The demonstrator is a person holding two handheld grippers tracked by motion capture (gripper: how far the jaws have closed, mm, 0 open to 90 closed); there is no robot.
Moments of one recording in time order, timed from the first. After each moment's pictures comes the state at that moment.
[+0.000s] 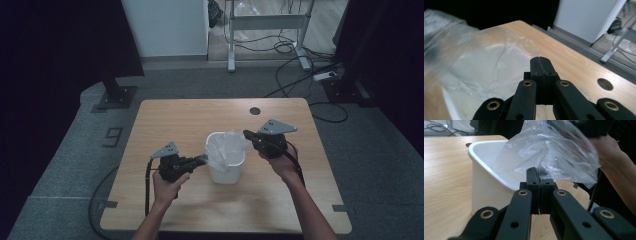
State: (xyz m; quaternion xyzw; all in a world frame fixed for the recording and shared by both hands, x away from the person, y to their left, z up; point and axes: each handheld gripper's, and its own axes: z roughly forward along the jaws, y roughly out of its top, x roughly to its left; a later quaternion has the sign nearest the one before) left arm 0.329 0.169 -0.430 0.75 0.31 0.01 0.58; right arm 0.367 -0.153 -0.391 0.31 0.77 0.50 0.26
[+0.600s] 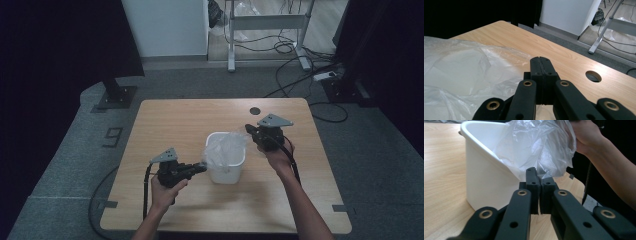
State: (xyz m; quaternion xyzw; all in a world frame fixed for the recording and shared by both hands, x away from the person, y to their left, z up) left arm 0.322 0.175 -0.444 0.76 0.30 -0.02 0.57; right arm 0.395 -0.151 -0.406 0.37 0.75 0.48 0.27
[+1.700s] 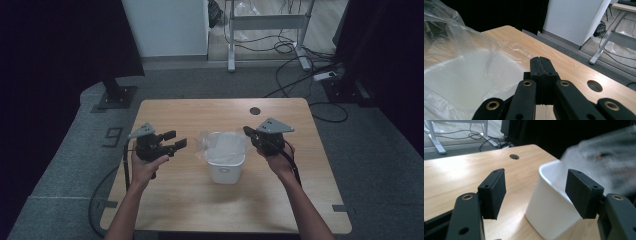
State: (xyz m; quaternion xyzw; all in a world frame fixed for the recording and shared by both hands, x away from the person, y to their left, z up) left arm 0.375 0.229 -0.398 0.74 0.36 0.10 0.56; right arm 0.377 -0.149 -0.400 0.32 0.75 0.50 0.29
